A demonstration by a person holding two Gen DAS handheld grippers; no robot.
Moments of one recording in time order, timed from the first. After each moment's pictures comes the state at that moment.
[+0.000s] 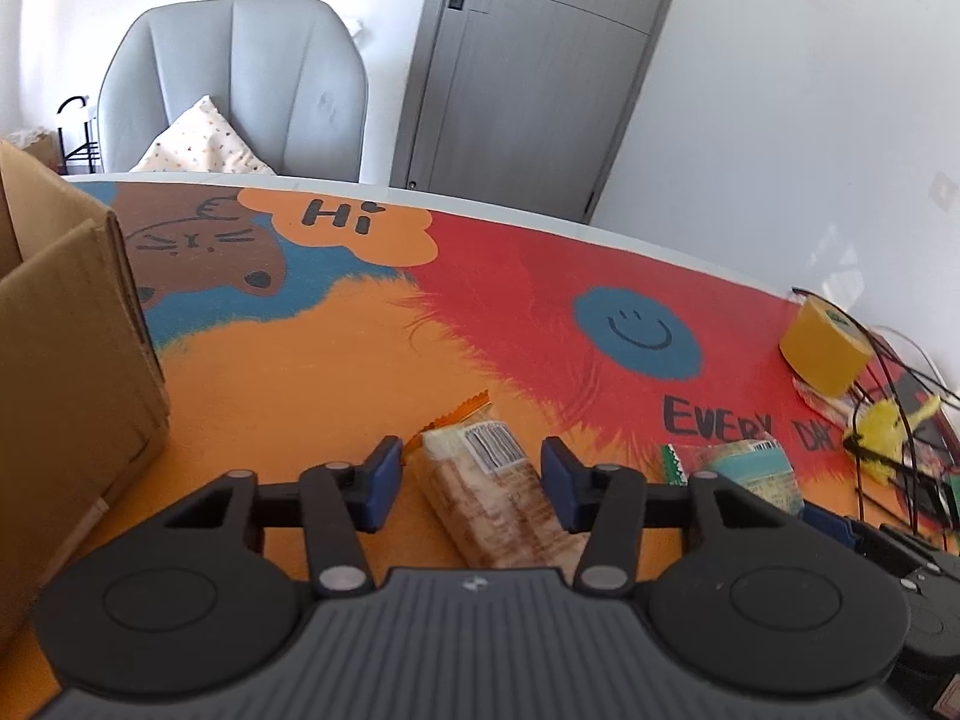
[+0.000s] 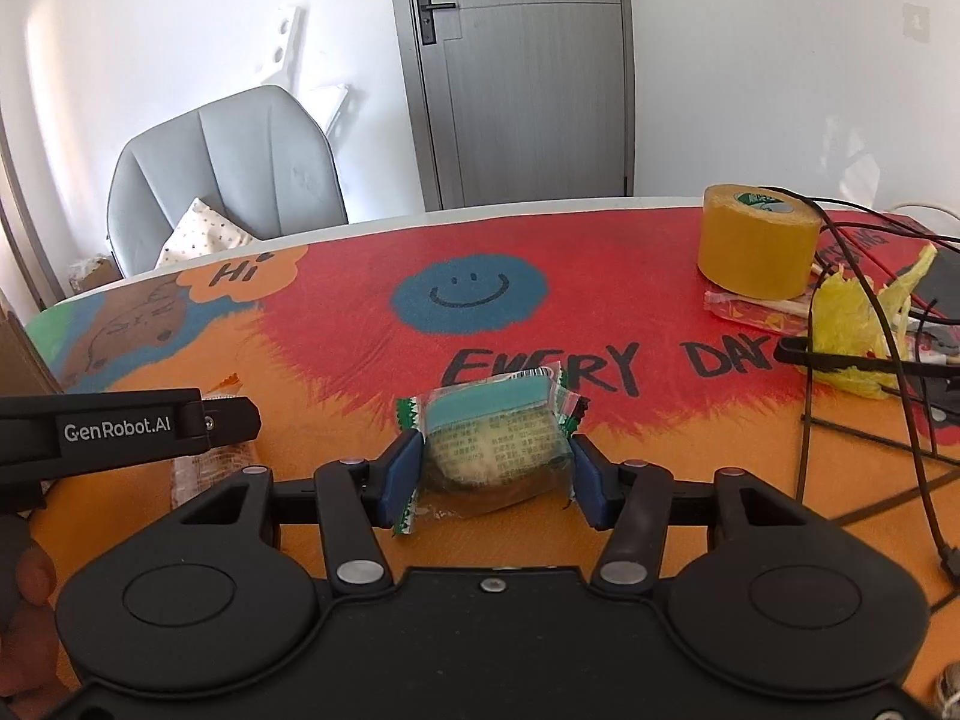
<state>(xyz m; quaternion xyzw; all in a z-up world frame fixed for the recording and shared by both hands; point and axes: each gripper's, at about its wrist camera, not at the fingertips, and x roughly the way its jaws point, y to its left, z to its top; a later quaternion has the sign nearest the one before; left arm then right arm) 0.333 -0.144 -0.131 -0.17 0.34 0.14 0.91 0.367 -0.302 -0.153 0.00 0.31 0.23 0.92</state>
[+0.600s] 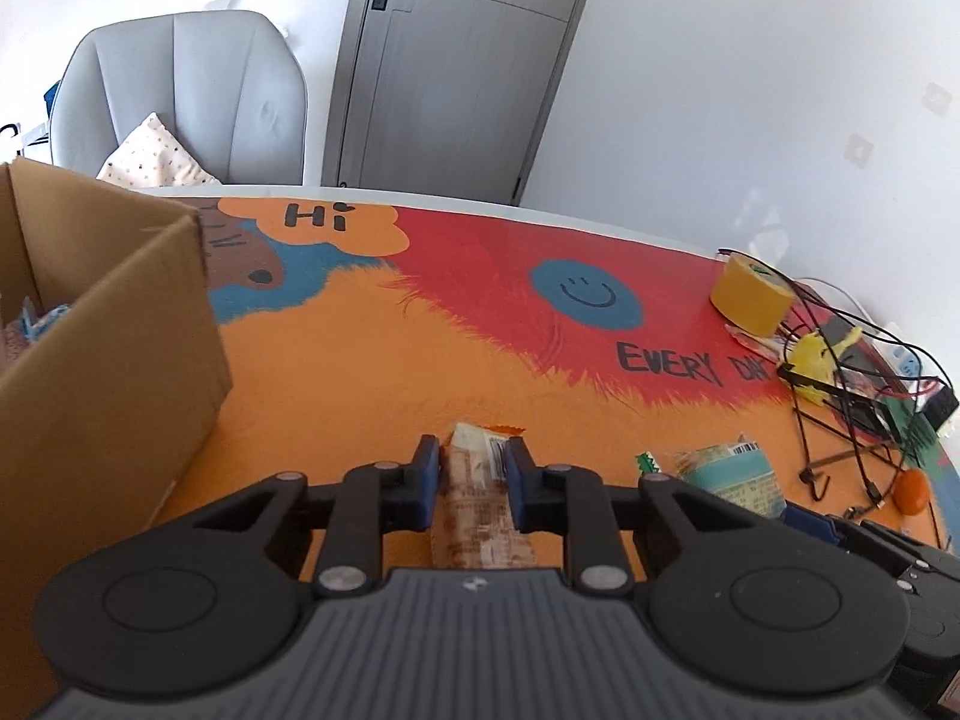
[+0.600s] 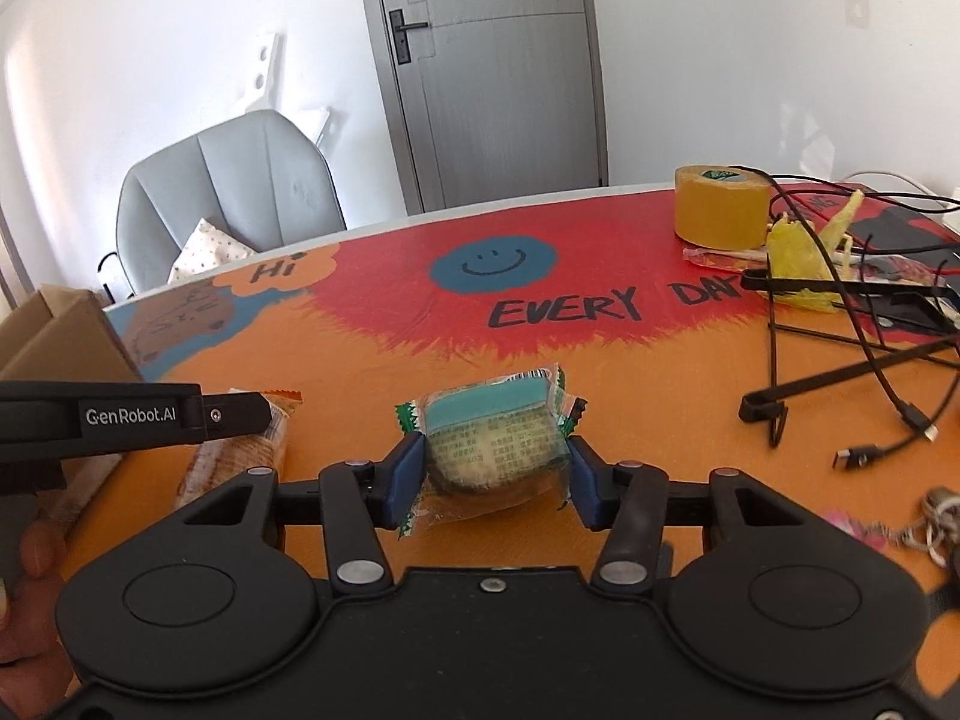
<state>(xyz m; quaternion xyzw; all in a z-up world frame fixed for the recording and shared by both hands) 0.284 -0.128 -0.118 -0.14 0.34 0.06 0.93 0.295 -0.302 -0.142 0.04 0.30 0.20 0.93</state>
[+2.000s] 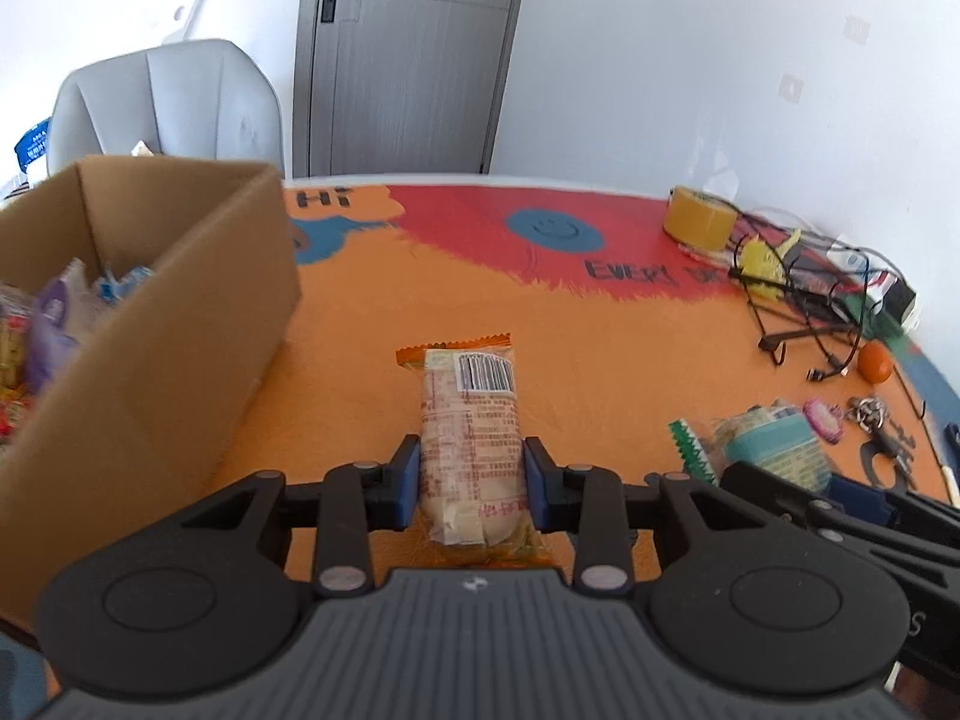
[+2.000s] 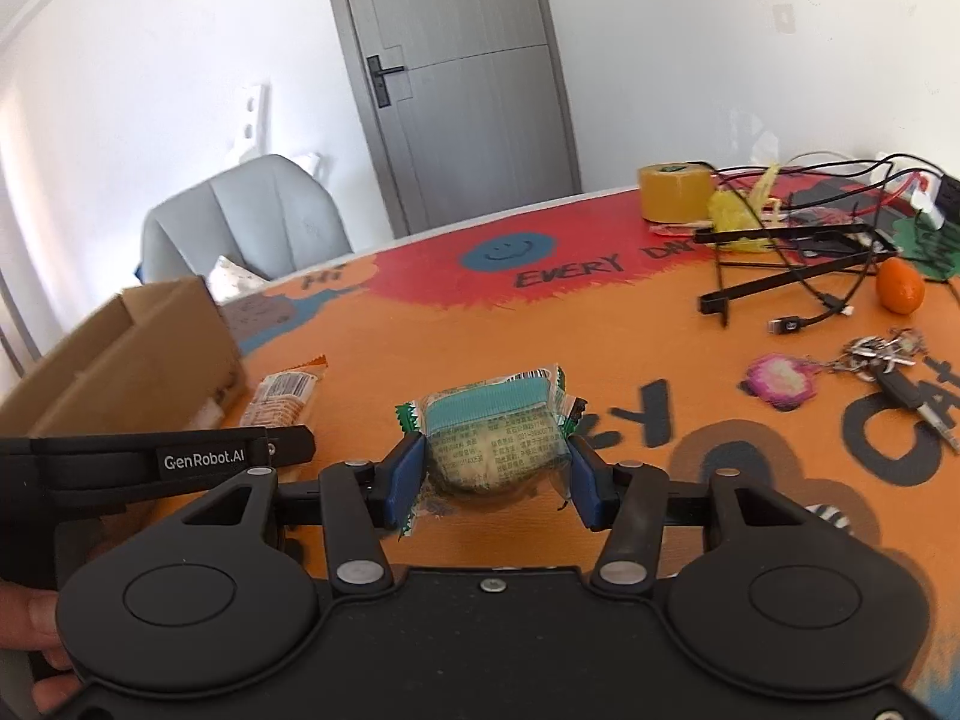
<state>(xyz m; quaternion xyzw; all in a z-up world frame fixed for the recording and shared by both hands) 0.200 -0.128 -0.115 -0.08 0.34 0.02 0.94 0.186 -0.305 -0.132 0.09 0.28 0.18 0.94</state>
